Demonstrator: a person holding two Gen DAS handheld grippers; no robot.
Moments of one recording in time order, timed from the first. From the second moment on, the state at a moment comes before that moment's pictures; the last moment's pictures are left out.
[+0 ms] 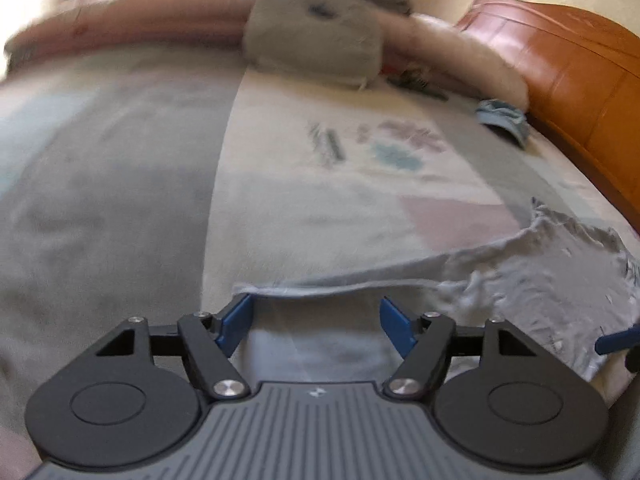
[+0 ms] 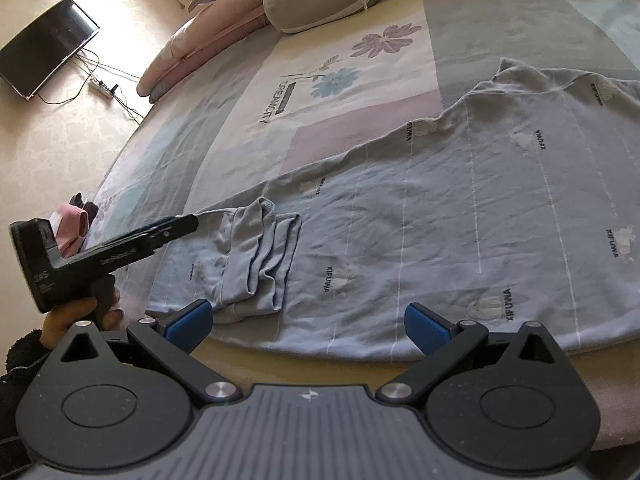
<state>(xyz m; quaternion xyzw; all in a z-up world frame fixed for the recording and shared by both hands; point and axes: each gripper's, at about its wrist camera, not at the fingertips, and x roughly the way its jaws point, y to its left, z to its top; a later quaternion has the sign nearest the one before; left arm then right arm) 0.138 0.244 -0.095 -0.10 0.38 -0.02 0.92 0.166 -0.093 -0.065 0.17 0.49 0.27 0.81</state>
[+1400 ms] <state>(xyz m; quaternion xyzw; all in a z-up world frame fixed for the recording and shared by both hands) 0.058 0.216 -0.054 -0.03 0.37 0.00 0.93 0.208 -0.060 -0.106 0.37 0.51 0.38 0.68</state>
